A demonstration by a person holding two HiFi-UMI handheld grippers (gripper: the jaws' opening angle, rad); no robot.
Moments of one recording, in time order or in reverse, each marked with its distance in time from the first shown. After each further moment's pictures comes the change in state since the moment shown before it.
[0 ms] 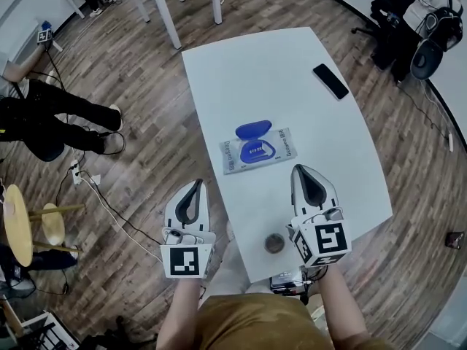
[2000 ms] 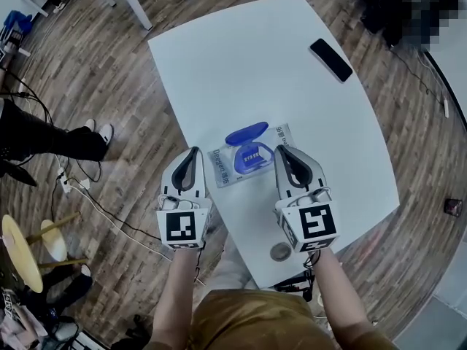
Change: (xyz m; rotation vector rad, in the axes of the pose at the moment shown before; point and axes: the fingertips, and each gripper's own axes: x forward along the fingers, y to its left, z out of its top) left arm 0.150 0.035 -0.071 0.024 0.122 -0.135; right arm 0.114 -0.014 -0.042 -0.003 0.126 -0.026
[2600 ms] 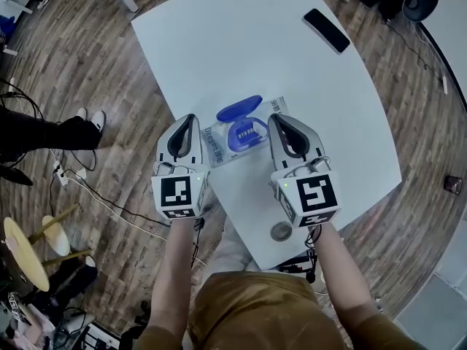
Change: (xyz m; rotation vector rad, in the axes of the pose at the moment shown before) left arm 0.036 -0.004 -0.020 -0.004 0.048 -0.053; right arm 0.014 -0.006 -0.006 0.006 0.014 -0.007
